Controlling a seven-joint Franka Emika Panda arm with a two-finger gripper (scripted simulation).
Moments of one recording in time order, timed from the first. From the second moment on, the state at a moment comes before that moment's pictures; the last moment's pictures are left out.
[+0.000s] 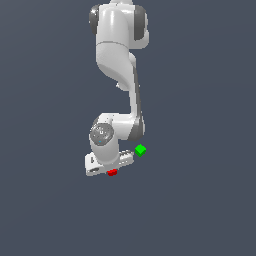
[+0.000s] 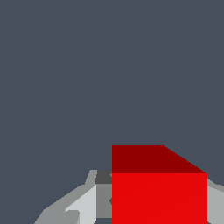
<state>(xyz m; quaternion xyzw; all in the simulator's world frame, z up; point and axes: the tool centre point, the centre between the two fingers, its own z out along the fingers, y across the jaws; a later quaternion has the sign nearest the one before) 0.081 -0.075 0.020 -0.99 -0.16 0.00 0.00</state>
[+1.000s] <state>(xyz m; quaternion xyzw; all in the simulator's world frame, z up) 0.080 -0.075 0.071 -0.99 -0.16 0.00 0.00</state>
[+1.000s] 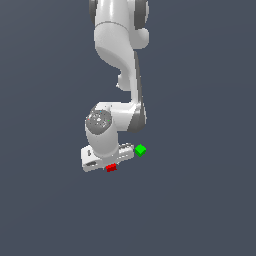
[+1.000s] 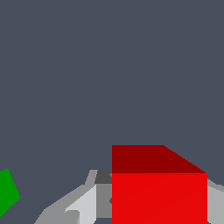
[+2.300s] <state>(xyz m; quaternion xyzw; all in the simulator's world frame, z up) 0.062 -0.050 0.108 -0.99 -0.16 0.00 0.00</state>
